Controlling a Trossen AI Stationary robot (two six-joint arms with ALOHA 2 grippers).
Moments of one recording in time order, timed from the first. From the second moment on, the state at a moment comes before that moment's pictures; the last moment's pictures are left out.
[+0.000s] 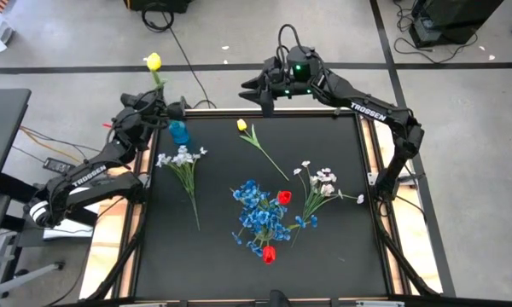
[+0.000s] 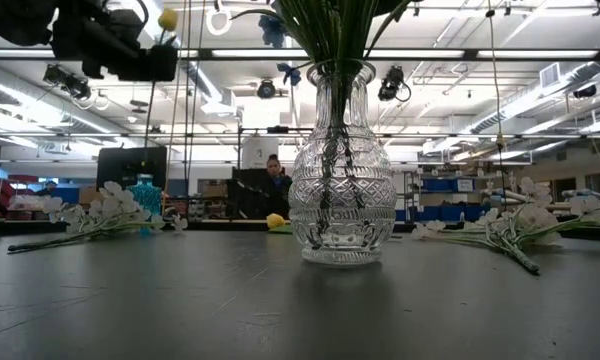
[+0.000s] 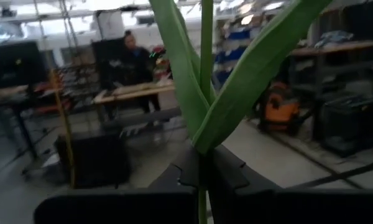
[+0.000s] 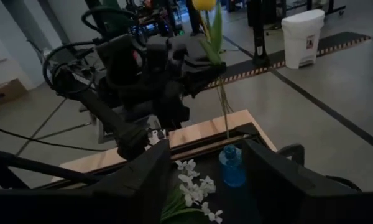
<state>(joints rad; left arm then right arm) 0.79 0.70 0.50 0.33 -0.57 0.16 -0.50 1.75 1.79 -0.25 -0.44 0.18</state>
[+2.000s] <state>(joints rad) 0.69 0.74 0.38 0.05 -0.76 -0.36 -0.49 1.75 1.79 -0.49 -0.51 0.20</state>
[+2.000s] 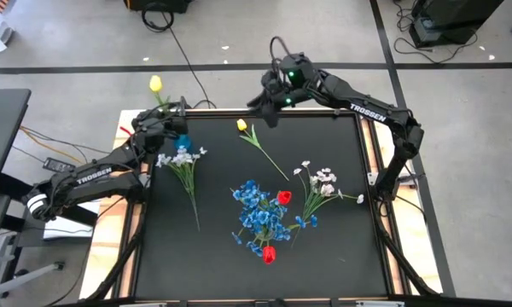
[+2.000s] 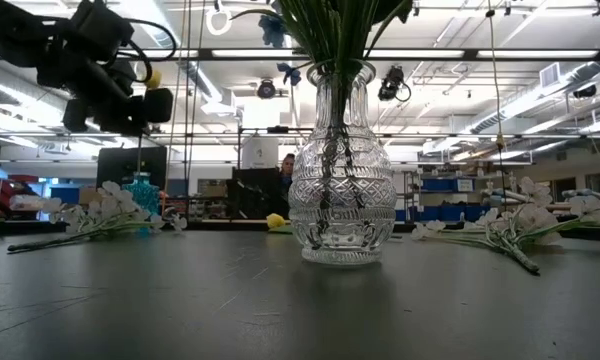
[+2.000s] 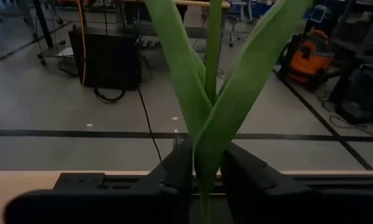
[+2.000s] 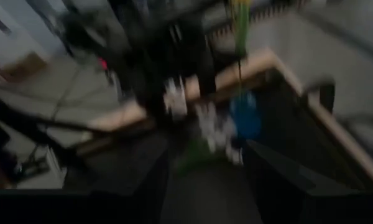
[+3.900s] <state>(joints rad) 0.42 0.78 0.79 -0.55 -0.57 -0.67 -0.42 2.23 1.67 -0.71 -0.07 0.23</state>
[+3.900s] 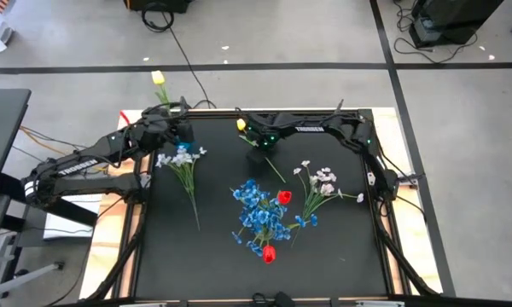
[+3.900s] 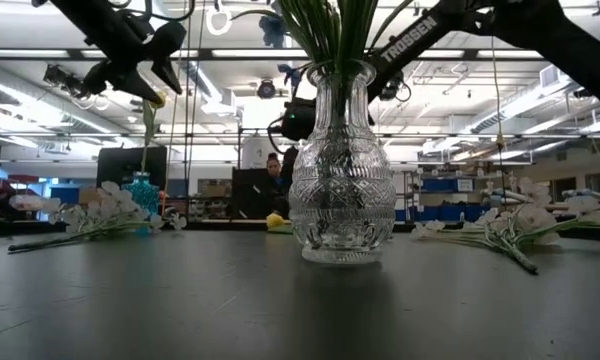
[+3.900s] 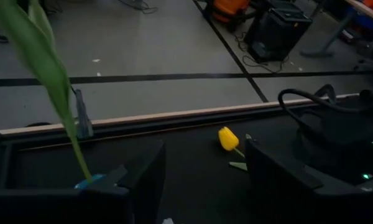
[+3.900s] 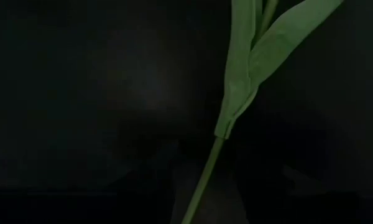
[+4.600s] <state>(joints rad) 0.41 0.81 0.79 -0.55 -0.58 -0.64 -0.39 2.26 1.67 -0.79 -0.01 0.23</state>
